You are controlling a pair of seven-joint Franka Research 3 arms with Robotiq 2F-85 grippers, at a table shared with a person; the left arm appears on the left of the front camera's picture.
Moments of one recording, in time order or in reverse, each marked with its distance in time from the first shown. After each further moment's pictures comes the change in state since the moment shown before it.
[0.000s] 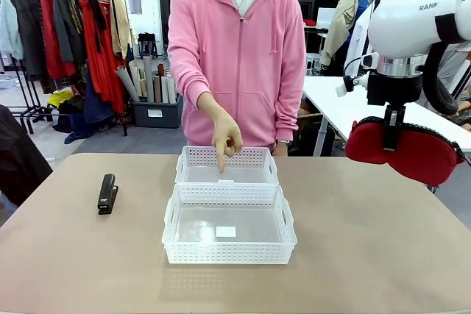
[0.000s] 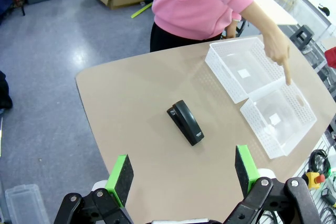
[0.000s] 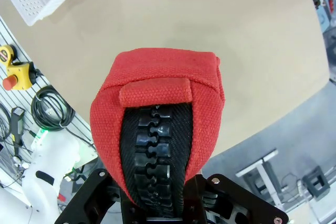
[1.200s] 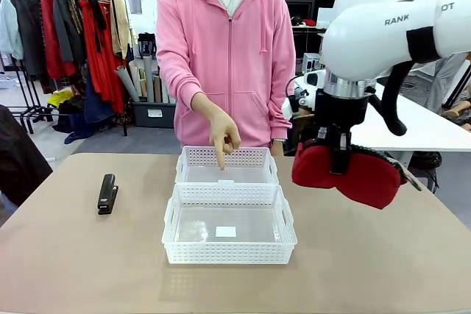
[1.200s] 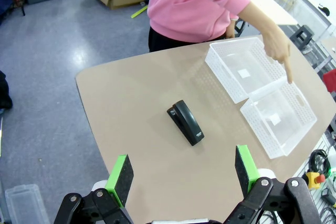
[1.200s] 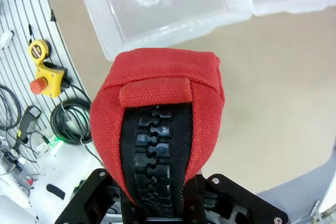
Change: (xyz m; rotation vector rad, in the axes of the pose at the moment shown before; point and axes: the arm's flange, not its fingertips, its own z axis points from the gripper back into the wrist) left arm 0.000 0.000 0.000 0.000 0.000 0.000; right arm 0.076 0.118 -0.011 0.037 -0.073 0.279
